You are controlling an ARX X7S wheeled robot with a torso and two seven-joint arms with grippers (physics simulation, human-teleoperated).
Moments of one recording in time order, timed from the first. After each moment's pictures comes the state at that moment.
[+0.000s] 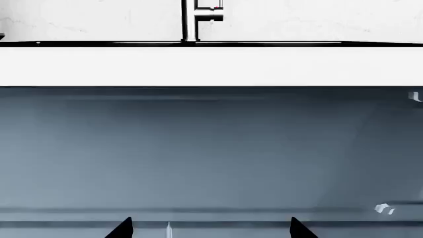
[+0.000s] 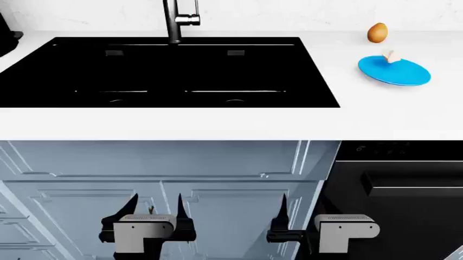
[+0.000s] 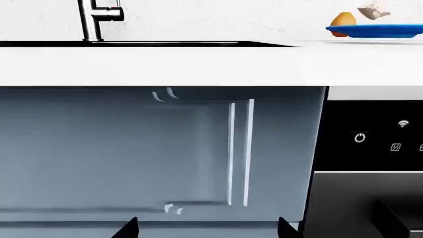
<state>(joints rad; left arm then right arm) 0.00 0.00 0.00 0.00 0.00 0.00 0.00 0.00 0.00 0.00 0.00 0.00 0.00 0.00</state>
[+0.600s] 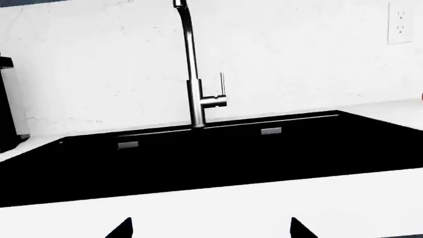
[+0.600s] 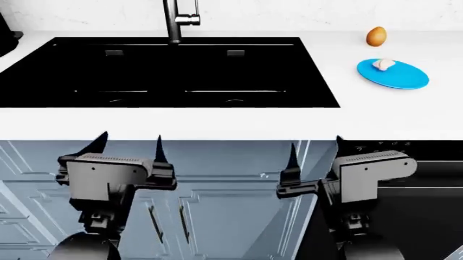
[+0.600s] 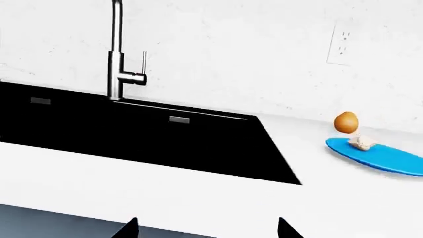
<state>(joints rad) -0.20 -0.15 0.01 0.56 -0.06 -0.58 -0.02 0.20 0.14 -0.05 -0.54 0.03 0.59 -0.02</state>
